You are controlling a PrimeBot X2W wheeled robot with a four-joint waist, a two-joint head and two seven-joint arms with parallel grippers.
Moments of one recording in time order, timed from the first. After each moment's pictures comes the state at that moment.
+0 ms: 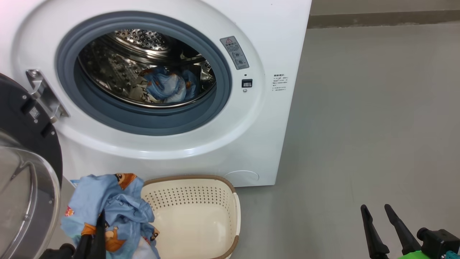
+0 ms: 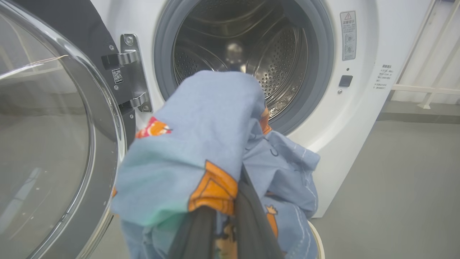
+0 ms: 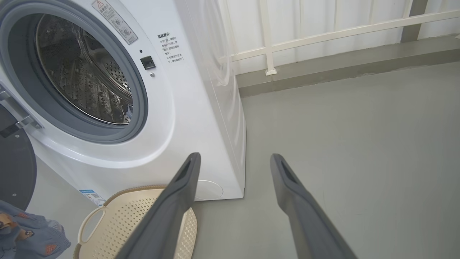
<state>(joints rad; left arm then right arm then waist) 0.08 0.07 0.04 0.11 -0.19 -0.13 -0.26 0.06 -0.15 -0.01 0.23 0.39 0.13 -0.26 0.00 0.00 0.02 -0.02</state>
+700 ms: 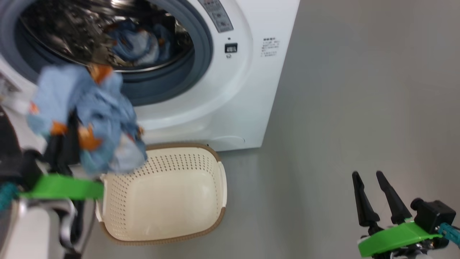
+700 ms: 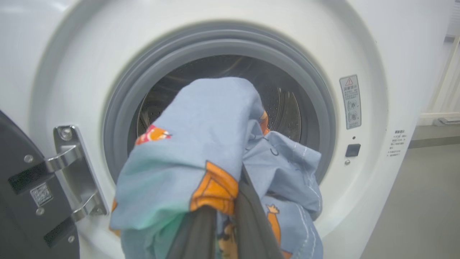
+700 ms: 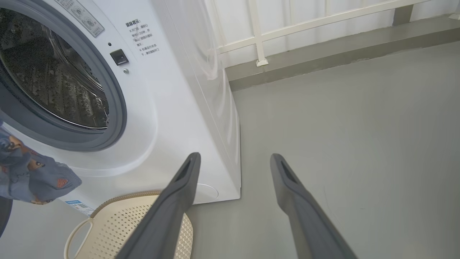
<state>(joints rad) -0.31 0.13 0.02 0.14 -0.21 -0.13 -0.26 -0.05 -0.11 -0.01 0.20 0.39 0.13 -0.26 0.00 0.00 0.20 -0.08</state>
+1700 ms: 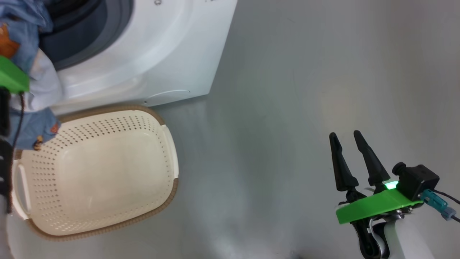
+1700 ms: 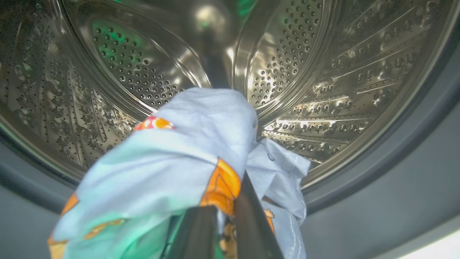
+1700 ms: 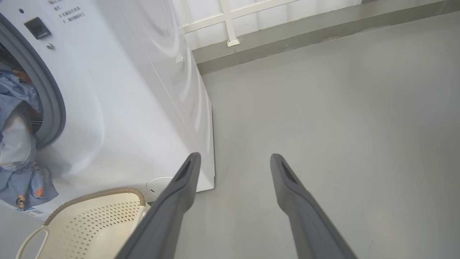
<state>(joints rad) -1.03 0.31 -0.06 0.86 -0.27 -0.13 -0.26 -0.22 -0.05 0.05 0.18 0.39 0.13 -0.26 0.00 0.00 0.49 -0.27</state>
